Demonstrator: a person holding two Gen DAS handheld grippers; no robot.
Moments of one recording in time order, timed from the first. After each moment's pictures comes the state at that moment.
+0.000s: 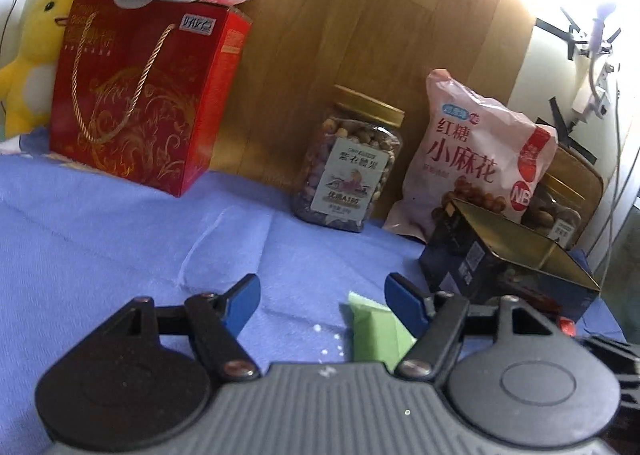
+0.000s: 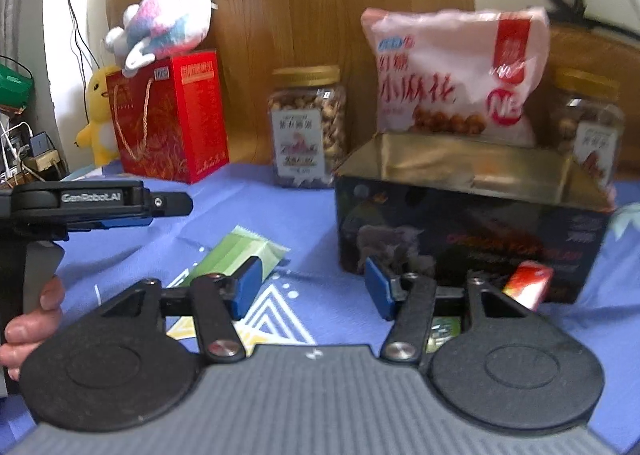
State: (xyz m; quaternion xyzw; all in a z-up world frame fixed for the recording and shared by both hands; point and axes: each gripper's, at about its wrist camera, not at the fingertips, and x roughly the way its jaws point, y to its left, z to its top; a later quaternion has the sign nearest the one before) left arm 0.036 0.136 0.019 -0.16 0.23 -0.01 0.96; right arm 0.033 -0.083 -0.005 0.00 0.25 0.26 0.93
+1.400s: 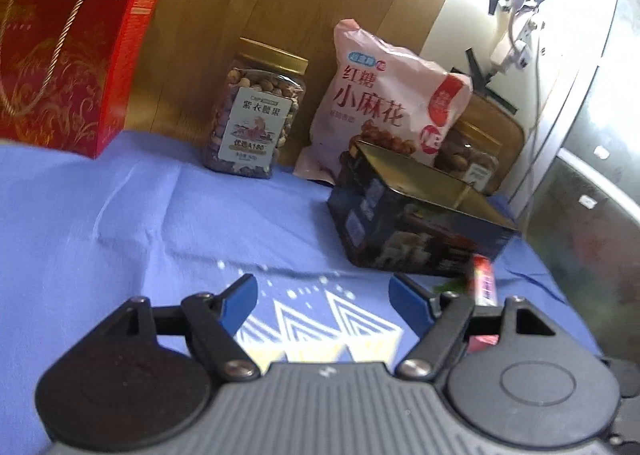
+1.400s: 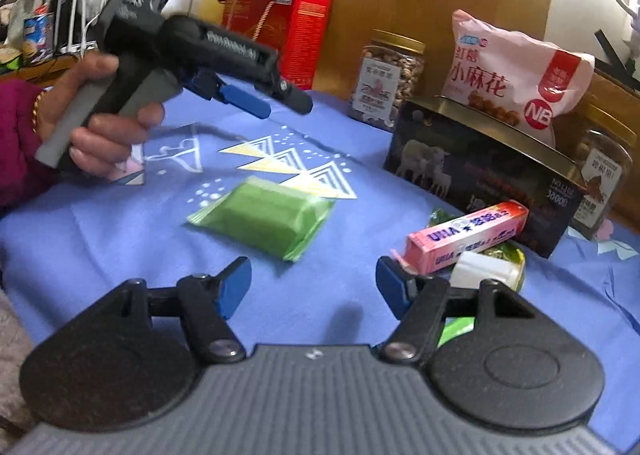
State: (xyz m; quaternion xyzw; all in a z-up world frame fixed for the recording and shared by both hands) left arm 0.010 0.110 0.021 -0.16 0.29 -0.15 0.93; right arm -0.065 -0.143 -0.017 -0.17 0.24 0.36 0.89
